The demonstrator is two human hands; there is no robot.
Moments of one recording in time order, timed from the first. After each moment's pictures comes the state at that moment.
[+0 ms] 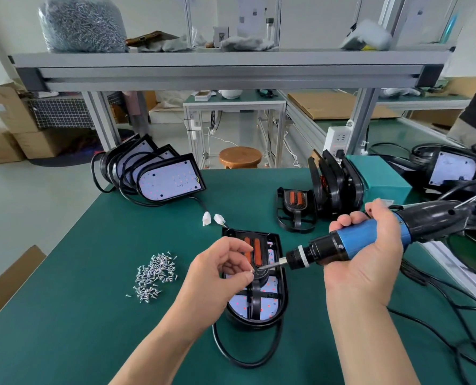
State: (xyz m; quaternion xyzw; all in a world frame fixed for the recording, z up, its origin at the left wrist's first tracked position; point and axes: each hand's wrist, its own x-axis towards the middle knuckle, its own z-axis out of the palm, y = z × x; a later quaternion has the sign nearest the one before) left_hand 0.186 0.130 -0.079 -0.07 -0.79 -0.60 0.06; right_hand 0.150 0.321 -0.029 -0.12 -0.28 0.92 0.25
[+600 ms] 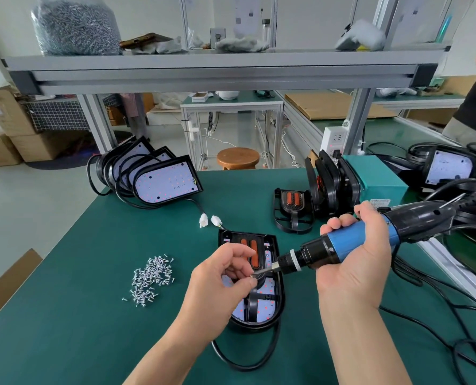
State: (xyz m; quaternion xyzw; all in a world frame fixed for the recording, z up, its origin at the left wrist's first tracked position) left_hand 0.191 0.145 -0.082 -0.07 -0.80 -0.59 0.09; right_hand 0.151 0.318 -0.038 -0.12 -0.28 0.92 0.25
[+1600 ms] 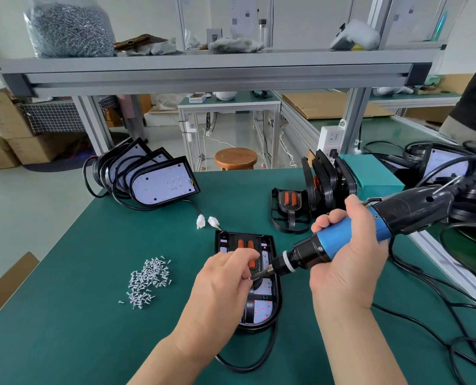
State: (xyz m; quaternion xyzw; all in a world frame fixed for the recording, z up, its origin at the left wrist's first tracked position) left_hand 0.196 0.152 -0.082 -0.15 -0.92 -0.32 0.19; right_hand 0.156 0.310 -0.030 -0.07 -0.33 0.90 0.29
